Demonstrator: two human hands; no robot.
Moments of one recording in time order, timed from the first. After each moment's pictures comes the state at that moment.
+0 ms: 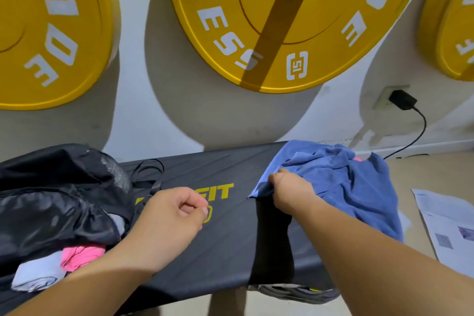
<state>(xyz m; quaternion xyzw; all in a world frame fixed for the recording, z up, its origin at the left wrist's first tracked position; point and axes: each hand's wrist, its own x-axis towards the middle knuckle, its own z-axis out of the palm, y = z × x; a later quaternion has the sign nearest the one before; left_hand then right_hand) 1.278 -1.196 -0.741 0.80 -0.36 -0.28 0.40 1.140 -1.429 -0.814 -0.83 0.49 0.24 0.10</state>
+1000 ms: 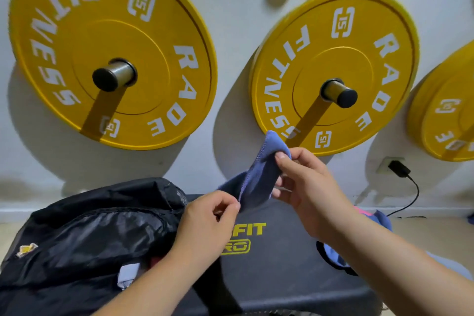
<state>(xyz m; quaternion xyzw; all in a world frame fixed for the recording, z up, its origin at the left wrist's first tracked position) 1.318 -1.124 -0.652 0.72 -0.40 -0.14 0.55 1.181 -1.230 -0.560 -0.58 0.29 -0.36 0.67</state>
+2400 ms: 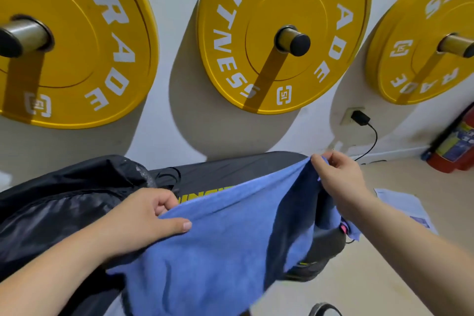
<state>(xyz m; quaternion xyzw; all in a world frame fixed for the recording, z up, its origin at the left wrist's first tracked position) 1.350 -1.093 -0.659 0.74 -0.50 -0.34 0.28 1.047 -1.305 -0.651 -0.60 0.58 -0.38 0.41</state>
